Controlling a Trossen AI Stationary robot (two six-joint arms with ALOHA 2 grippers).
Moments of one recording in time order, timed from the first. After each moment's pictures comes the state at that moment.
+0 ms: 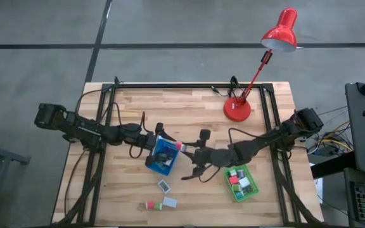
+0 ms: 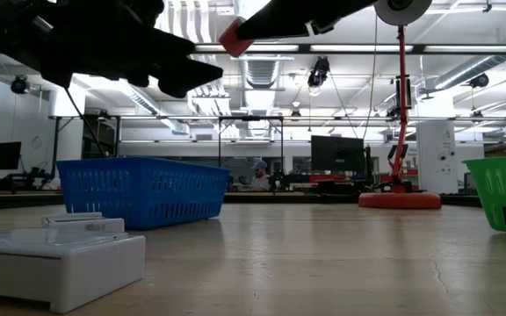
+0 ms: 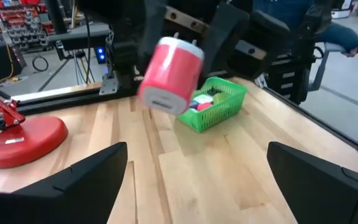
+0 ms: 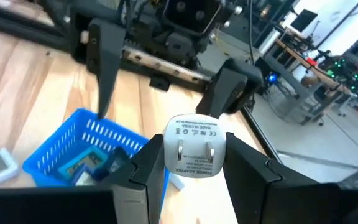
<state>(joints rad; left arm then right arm) -0.08 1.35 0.42 0.75 0.17 0.12 0.37 1.66 1.01 0.31 0.68 -0.21</state>
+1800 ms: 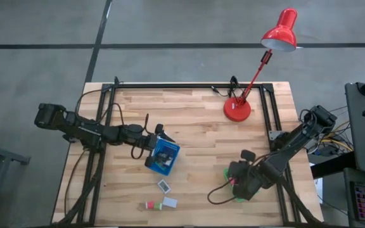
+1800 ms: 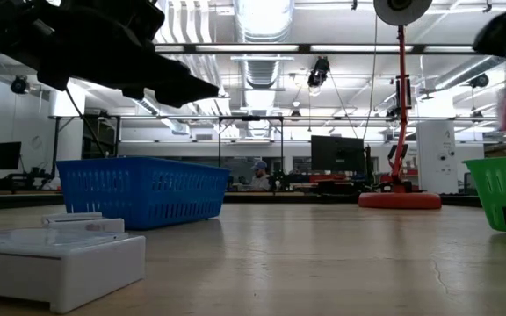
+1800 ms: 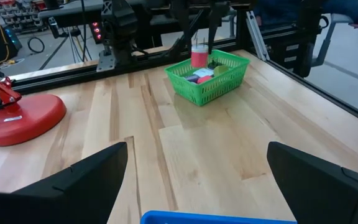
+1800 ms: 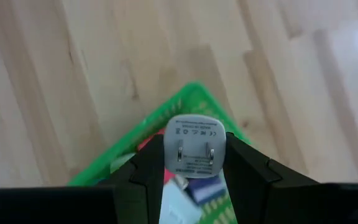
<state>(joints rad) -0.08 1.35 0.42 0.65 0.16 0.16 0.73 1.51 1.09 -0.97 0.33 1.03</state>
